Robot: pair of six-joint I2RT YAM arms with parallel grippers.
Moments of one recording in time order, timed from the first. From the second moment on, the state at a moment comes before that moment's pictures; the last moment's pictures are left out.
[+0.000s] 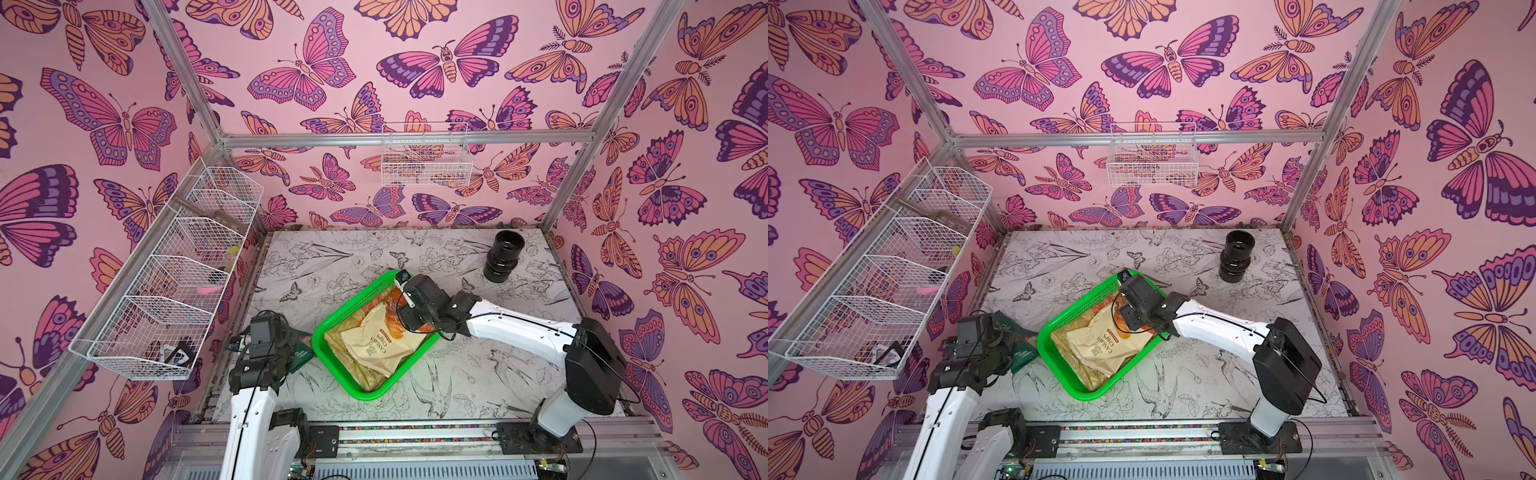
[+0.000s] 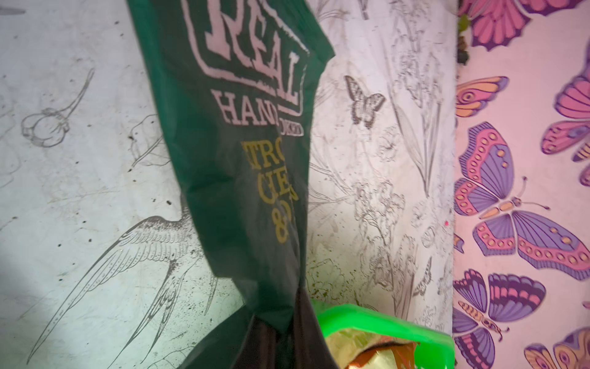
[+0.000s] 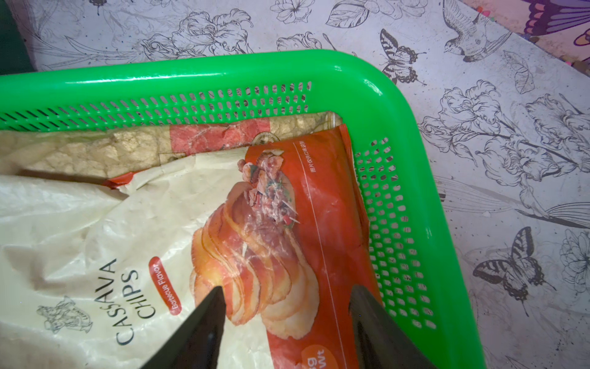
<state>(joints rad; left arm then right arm) 0.14 0.68 0.64 -0.83 -0.07 -1.20 0.96 1.66 1.22 -0.44 0.23 0.16</state>
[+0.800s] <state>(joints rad) -0.11 0.87 1.22 -1.08 0.08 -0.45 0.91 1.49 1.11 -0.33 0.37 0.08</state>
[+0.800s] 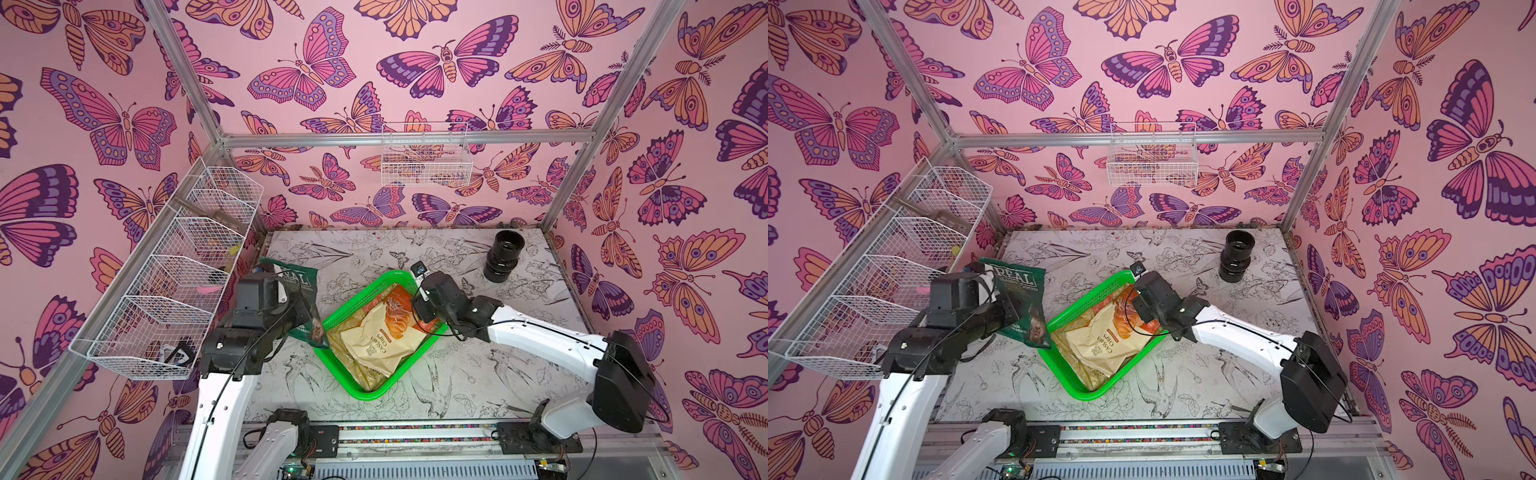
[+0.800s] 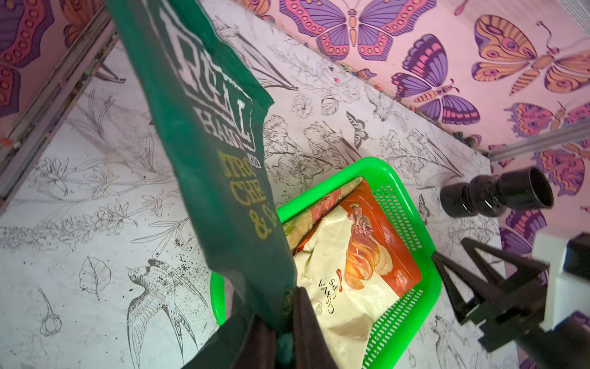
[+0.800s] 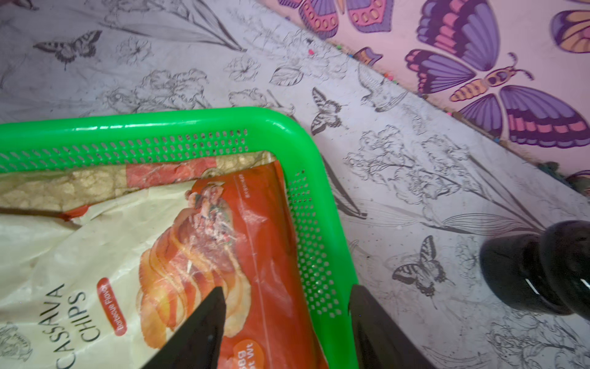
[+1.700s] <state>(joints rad) -0.46 1.37 1.30 -1.16 0.58 0.08 0.64 1.28 0.93 -0.24 0.28 0.30</state>
